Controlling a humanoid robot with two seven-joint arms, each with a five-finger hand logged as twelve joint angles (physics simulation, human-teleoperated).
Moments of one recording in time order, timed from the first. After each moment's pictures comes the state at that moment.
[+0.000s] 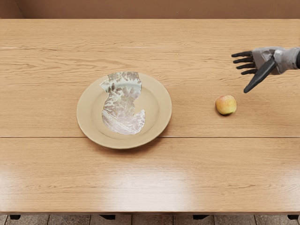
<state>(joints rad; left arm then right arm) -0.03 0.00 -0.06 -0.06 0.14 -0.23 0.07 1.30 -0.65 0.00 0.68 -0.13 0.61 -0.27</state>
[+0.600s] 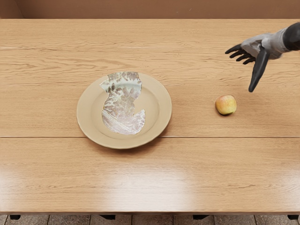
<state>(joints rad) -0.03 0.00 -0.06 -0.06 0.14 -0.23 0.07 1.47 -0.65 0.06 0.92 -0.53 0.61 -0.48</state>
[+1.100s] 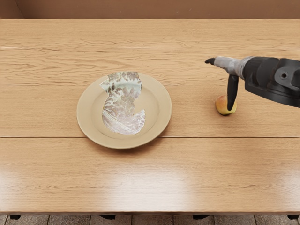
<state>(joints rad) -0.03 0.00 -0.06 -0.06 0.14 -0.23 0.07 1.51 -0.68 -0.19 1.54 -0.80 -0.08 -0.61</state>
